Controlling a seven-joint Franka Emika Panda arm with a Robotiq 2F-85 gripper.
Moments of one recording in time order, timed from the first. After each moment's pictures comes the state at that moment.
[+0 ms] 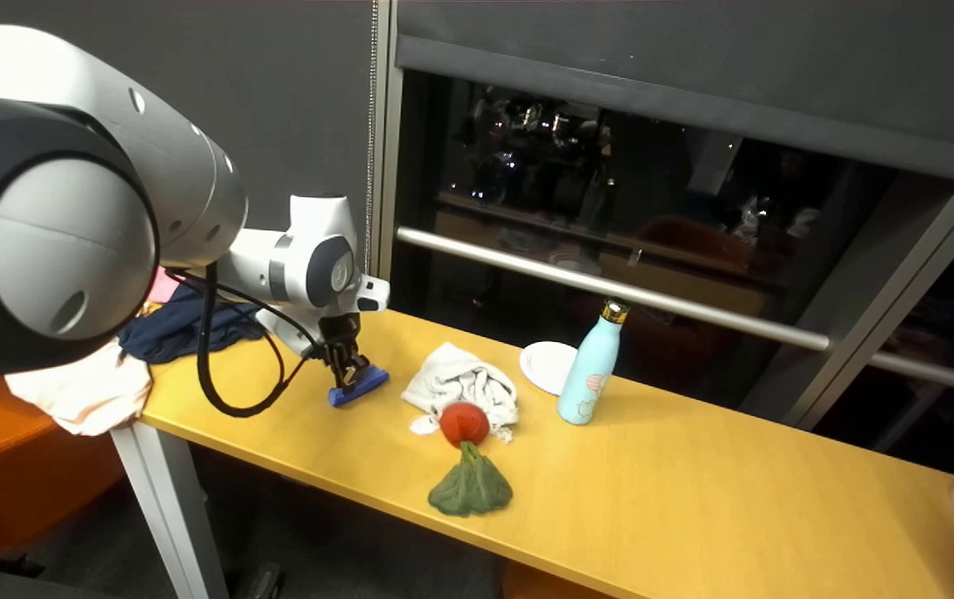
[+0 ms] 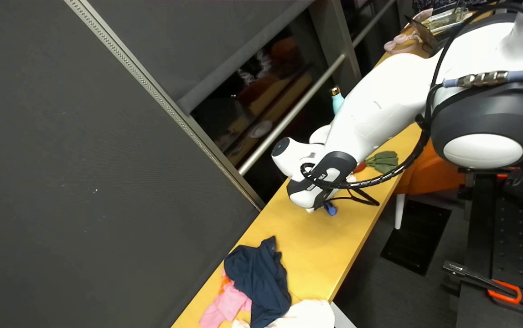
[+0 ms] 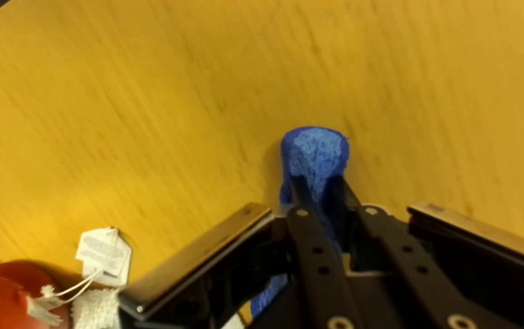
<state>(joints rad) 0.07 1.48 -0.15 -0.81 0.02 2.28 0.63</state>
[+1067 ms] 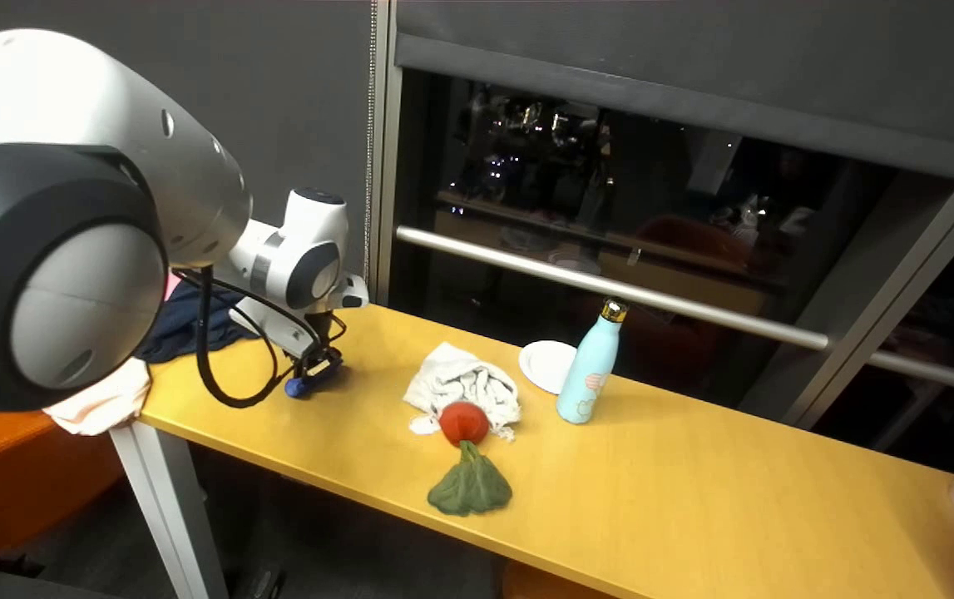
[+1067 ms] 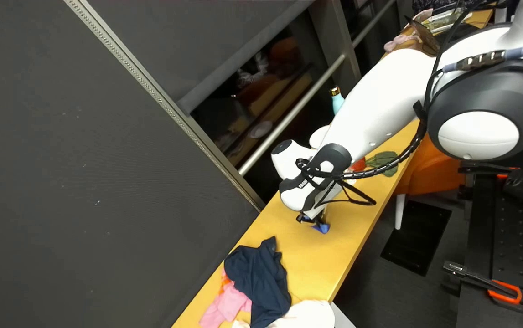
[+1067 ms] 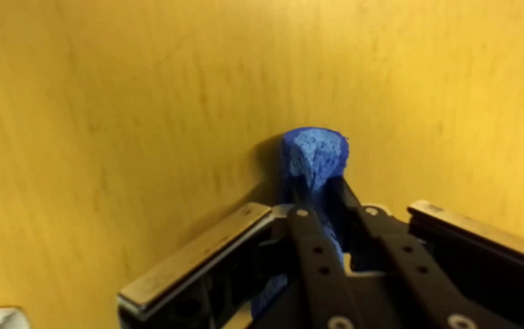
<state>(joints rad) 0.01 1.48 0.06 -0.81 0.05 2.30 0.25</state>
